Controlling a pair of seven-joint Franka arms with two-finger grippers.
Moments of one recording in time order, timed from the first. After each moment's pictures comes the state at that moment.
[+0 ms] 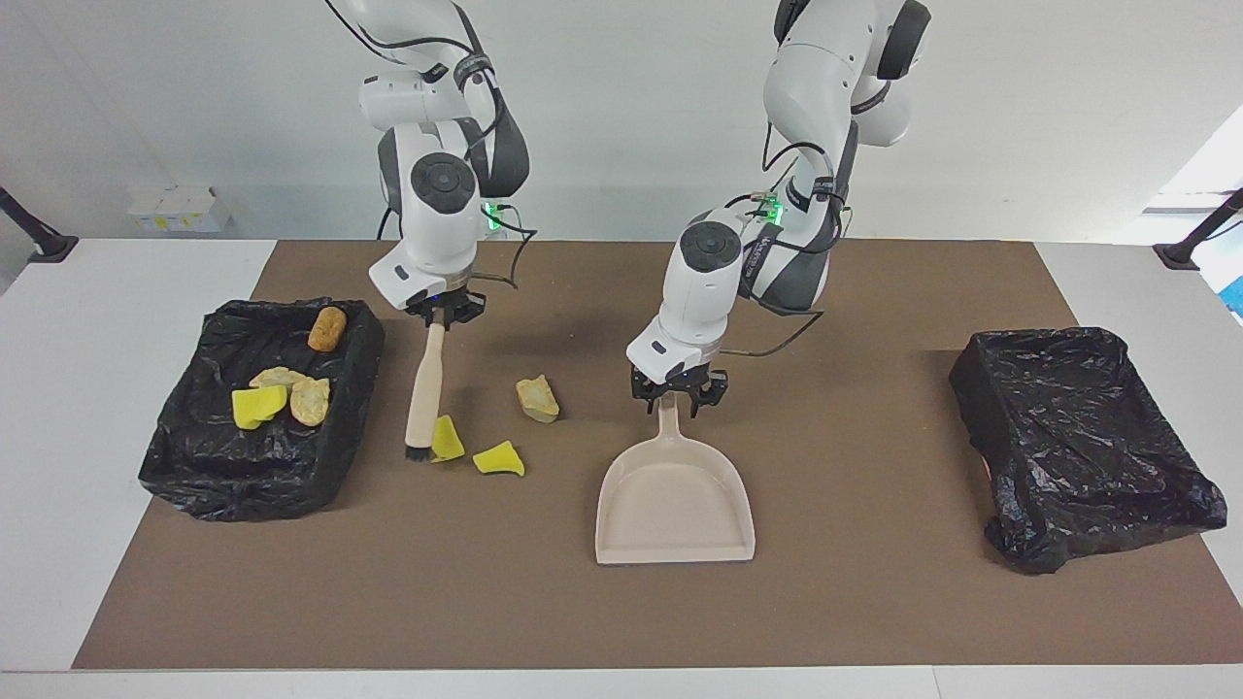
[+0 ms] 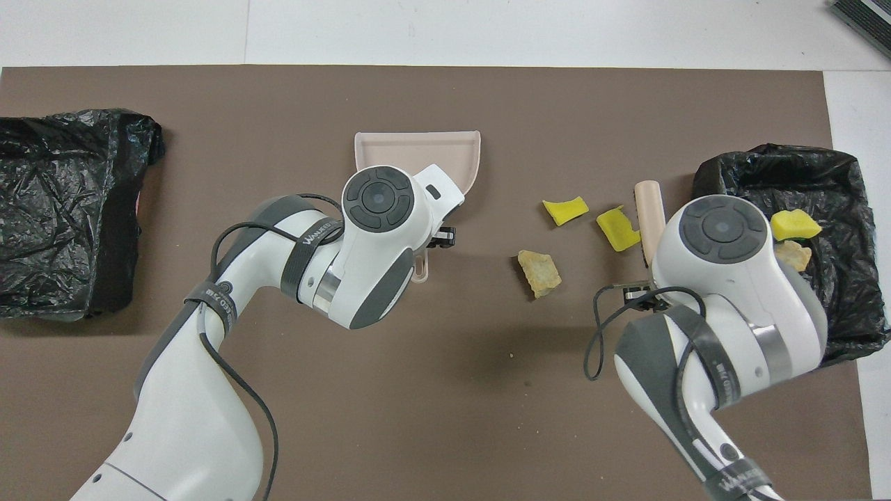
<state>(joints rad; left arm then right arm) -0.60 0.46 -0.02 -1.66 -0.02 2.21 -0.46 0.05 0.01 0.16 -2.10 -0.28 1.87 0.32</state>
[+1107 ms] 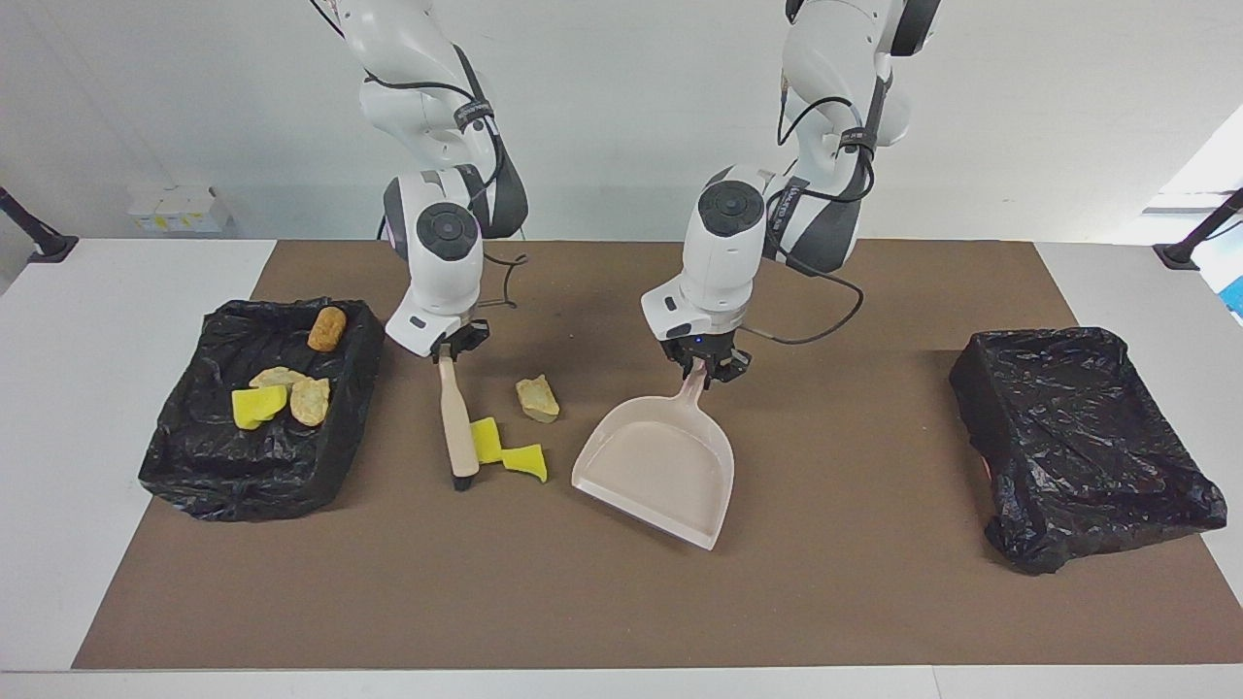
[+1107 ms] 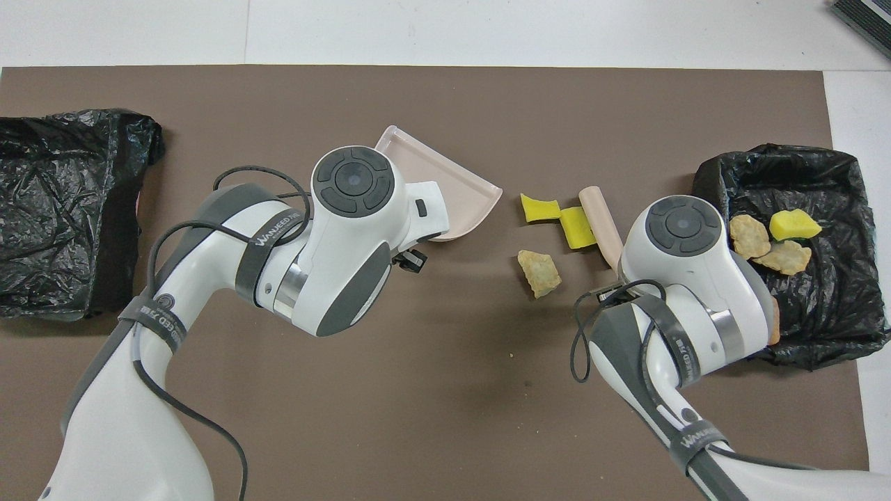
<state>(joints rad) -0.59 0.34 0.00 -1.65 0.01 1.95 0.04 0.08 0.12 0.18 -2.10 -0.22 2.00 0.12</state>
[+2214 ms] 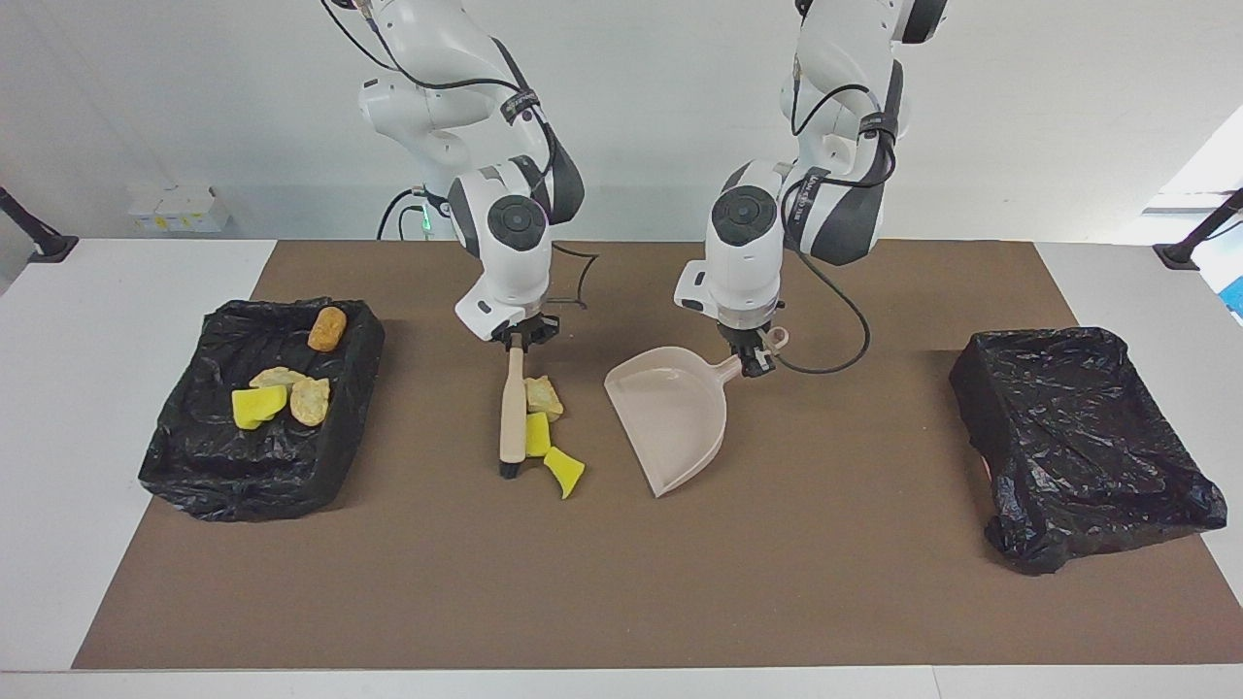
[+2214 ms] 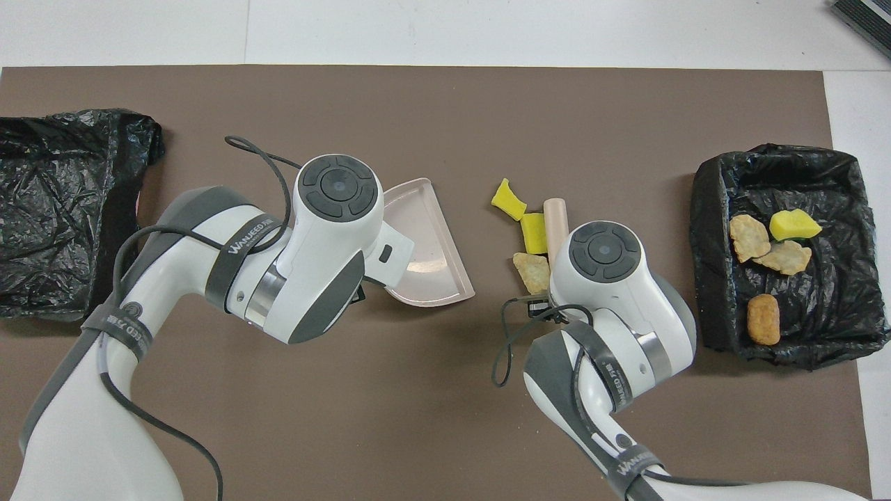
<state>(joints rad) -0.56 0.28 0.00 -1.75 0.14 1.86 0.68 0.24 0.15 0.18 -2.10 -0.09 2.03 0.46</state>
